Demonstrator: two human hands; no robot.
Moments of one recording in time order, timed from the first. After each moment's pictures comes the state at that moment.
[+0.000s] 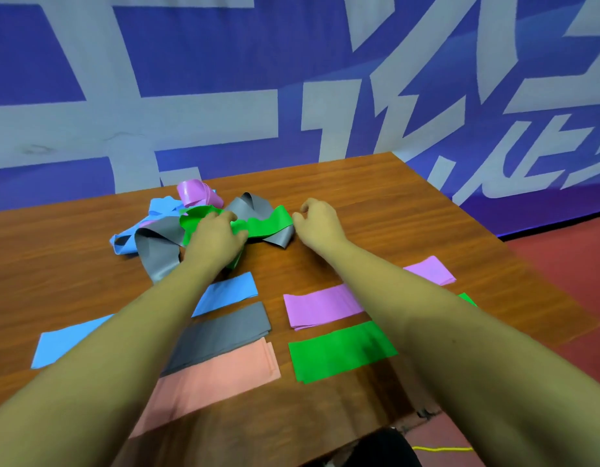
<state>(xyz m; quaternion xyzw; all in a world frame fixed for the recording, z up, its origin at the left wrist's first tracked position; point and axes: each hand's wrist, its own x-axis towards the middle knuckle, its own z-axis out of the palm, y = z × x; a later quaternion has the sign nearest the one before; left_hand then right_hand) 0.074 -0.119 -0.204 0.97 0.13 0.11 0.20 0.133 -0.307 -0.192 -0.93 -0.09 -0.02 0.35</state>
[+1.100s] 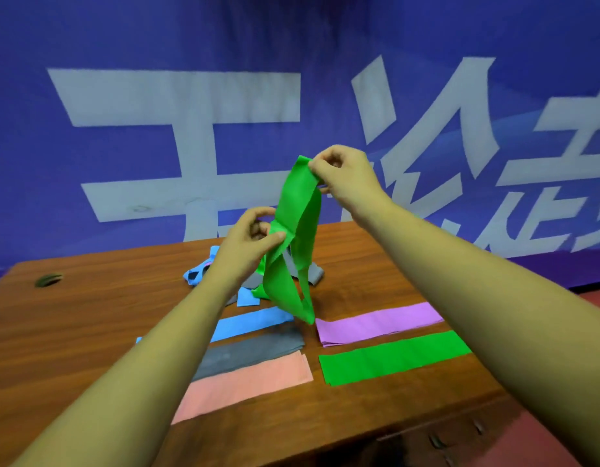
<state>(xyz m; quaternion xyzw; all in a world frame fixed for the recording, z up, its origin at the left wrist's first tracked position) -0.049 -0.132 -0.071 0.73 -0.07 0.19 0.66 0.019 -0.299 0.029 -0.76 -0.23 -0.12 0.60</state>
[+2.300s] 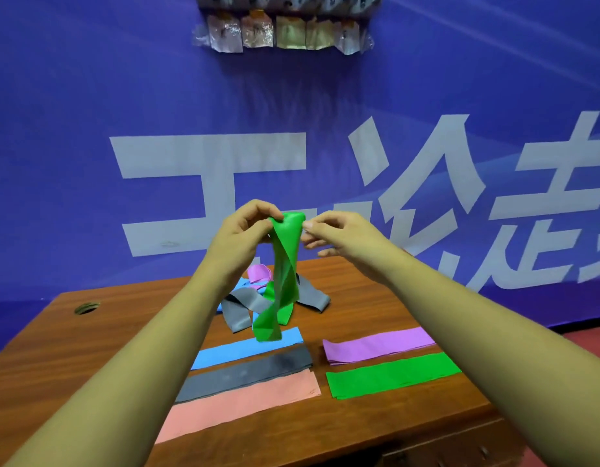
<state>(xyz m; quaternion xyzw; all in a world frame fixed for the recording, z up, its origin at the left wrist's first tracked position) -0.129 -0.145 0.025 0.73 -0.13 0.26 0.62 -0.071 -0.334 0.035 -0.75 -0.30 0.04 0.58</state>
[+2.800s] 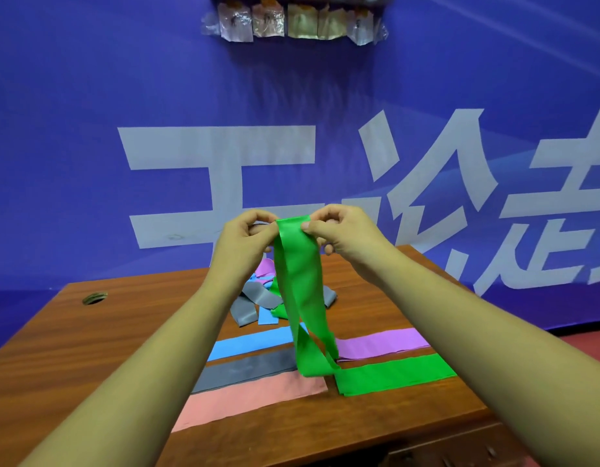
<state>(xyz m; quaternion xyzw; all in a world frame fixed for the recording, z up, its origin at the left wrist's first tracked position) -0.131 -0.140 0.009 0.75 -0.01 0.30 0.59 -0.075 -0.309 0.032 -0.73 -0.28 0.01 0.62</state>
